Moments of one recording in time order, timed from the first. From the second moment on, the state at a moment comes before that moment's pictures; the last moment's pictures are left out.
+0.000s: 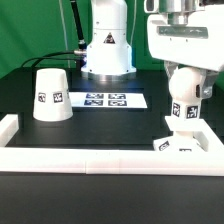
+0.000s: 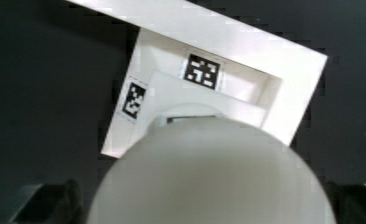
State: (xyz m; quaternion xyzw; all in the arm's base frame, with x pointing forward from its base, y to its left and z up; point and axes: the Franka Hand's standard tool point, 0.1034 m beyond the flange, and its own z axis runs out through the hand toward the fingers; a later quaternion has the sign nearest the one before) arm 0.607 0.103 0.111 -0.83 0.56 0.00 0.06
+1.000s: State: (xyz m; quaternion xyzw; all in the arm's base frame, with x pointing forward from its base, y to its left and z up) arm 0.609 0.110 0.109 -0.98 0.21 -0.02 0.05
